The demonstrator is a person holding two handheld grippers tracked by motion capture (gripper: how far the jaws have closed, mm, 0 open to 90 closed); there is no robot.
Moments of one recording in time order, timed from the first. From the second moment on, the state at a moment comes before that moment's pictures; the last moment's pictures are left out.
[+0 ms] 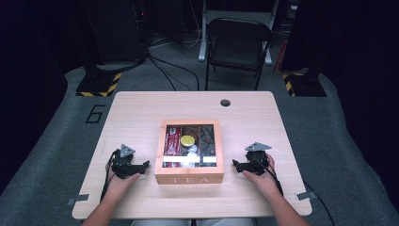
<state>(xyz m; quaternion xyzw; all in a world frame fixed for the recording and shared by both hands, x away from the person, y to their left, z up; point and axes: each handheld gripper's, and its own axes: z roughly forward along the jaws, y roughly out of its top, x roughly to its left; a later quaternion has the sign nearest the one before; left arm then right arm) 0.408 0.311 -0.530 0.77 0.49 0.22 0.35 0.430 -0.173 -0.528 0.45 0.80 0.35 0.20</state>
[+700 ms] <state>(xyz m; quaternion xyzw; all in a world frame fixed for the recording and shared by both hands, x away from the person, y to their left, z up) 0.407 0.311 -0.530 0.77 0.49 0.22 0.35 0.430 -0.172 -0.528 0.45 0.80 0.35 0.20</state>
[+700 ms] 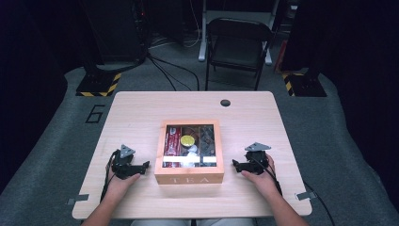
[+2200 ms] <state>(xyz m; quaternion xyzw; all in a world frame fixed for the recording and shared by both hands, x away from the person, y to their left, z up) 0.390 0.308 -0.497 0.77 0.48 0.17 0.39 0.412 -0.167 -0.497 0.41 0.81 0.38 0.16</state>
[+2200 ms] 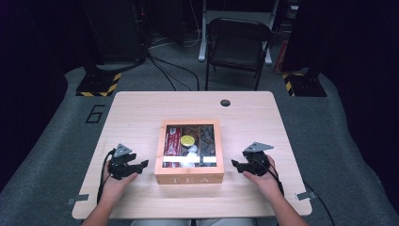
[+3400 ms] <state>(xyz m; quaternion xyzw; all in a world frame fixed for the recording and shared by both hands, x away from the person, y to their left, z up) 0.357 0.298 -0.439 0.79 0.41 0.15 0.44 0.381 -0.147 -0.441 0.34 0.84 0.42 0.13</state>
